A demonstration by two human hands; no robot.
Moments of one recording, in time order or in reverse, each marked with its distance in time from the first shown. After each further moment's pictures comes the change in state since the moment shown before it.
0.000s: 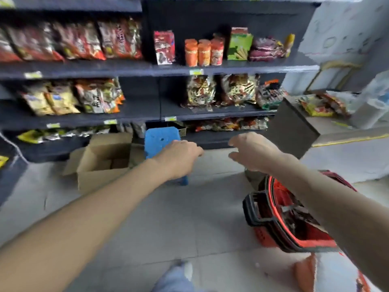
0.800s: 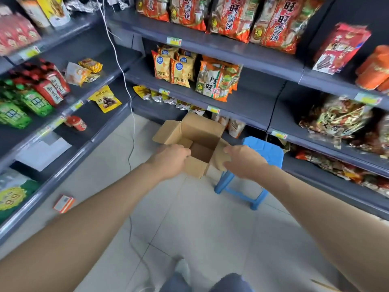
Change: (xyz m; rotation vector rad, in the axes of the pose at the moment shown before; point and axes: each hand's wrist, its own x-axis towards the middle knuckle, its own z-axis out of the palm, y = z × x) left_hand -0.129 -0.376 0.069 -0.221 -0.053 -0.697; right_hand 0.280 -0.363 0.060 -0.008 -0.268 -0.487
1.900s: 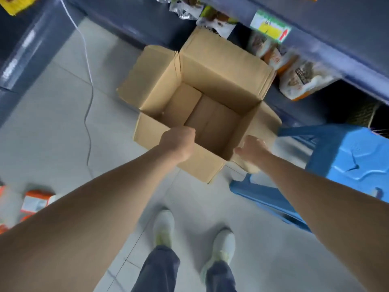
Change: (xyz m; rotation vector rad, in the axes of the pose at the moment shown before) left_hand 0.449 -0.191 0.369 -0.165 -0.337 -0.314; right_hand 0.550 0.139 0.300 0.160 -0.409 0.387
